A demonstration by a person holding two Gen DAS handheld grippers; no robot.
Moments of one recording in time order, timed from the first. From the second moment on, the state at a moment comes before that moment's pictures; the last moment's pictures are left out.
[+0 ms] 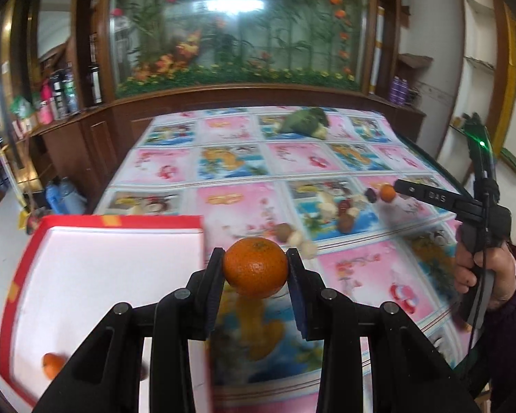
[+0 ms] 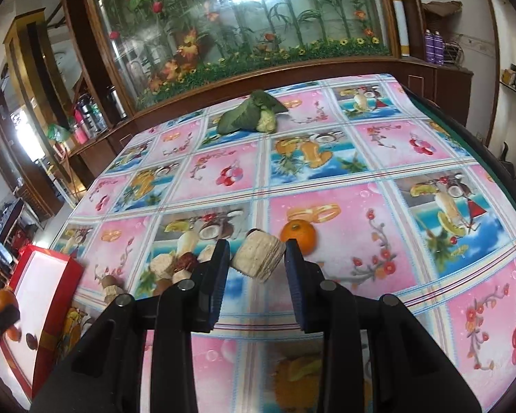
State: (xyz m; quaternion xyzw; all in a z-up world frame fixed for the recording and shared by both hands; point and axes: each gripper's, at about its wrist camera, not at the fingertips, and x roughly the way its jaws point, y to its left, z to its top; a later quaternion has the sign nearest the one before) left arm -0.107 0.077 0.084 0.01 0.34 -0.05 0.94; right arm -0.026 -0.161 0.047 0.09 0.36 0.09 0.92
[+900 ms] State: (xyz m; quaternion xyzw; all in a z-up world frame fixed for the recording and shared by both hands) left arm -0.128 0.227 0.060 -0.06 0.36 0.14 0.92; right arm -0.071 0.113 0.045 0.01 0.38 0.35 0.86
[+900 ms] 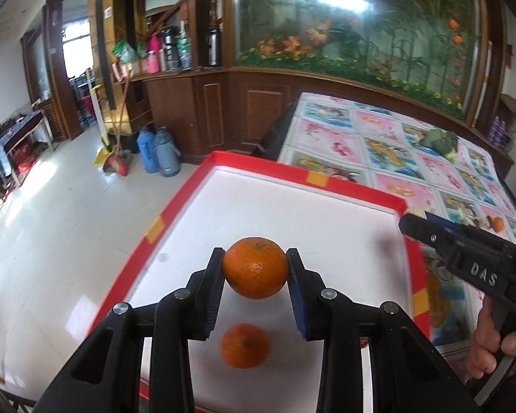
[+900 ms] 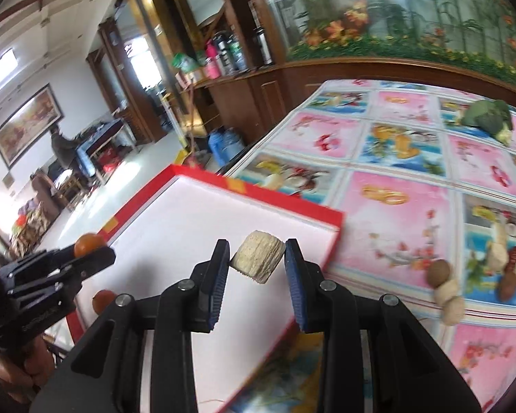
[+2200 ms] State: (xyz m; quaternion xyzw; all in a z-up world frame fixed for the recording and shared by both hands) left arm -0.126 0.228 0.045 -0.07 0.41 0.18 0.89; right arm -0.060 0.108 0.033 0.01 0.44 0.37 0.82
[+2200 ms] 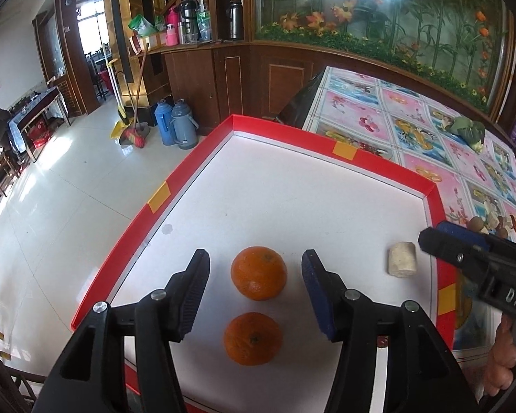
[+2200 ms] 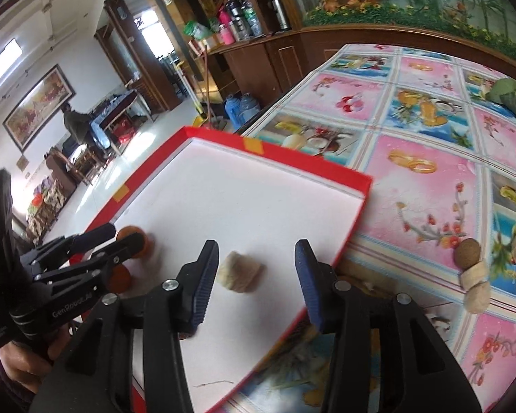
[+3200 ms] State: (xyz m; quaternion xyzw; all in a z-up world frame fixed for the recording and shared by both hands) left arm -0.092 0.037 0.054 0.03 0.43 -0.05 0.90; right arm 0.010 -0.205 0.051 0.14 0.41 0.12 0.89
